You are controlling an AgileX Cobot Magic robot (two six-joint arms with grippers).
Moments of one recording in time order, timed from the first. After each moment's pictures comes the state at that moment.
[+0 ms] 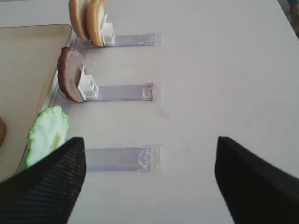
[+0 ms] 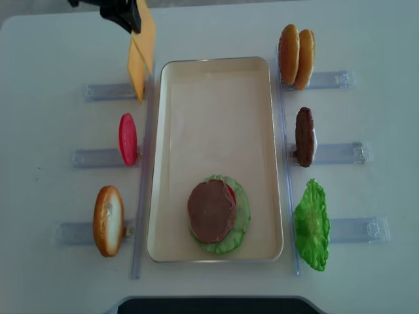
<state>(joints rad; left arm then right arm) -0.31 1.83 -1.75 0.01 1.24 -0.35 0.11 -0.01 -0.51 0.05 1.13 0.05</state>
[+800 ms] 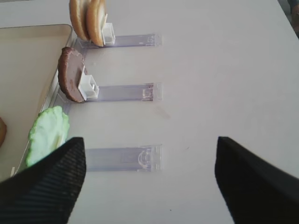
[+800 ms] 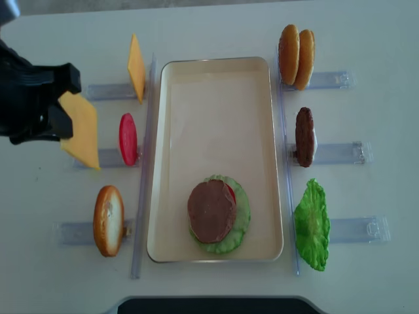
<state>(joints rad) -0.31 1.13 -1.11 0.00 1.24 -0.54 0.11 -0.01 -0.51 0.05 1.13 0.05</state>
